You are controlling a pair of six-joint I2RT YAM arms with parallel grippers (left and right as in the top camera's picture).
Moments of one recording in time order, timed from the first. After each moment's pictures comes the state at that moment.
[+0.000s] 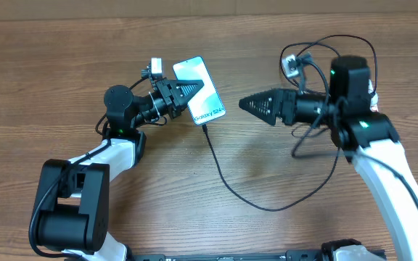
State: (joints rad) left arm -0.14 1.76 0.76 1.05 0.98 -1.49; right arm 0.15 1.32 1.09 -0.43 -1.01 0.41
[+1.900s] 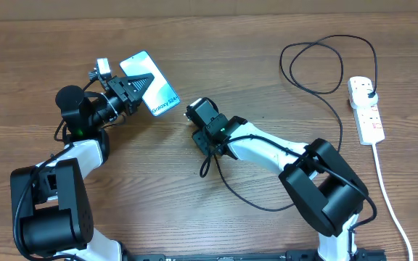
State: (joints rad) left arm 0.16 1.76 0.76 0.93 1.04 -1.33; right arm 0.74 2.02 1.26 -0.38 0.14 0.09
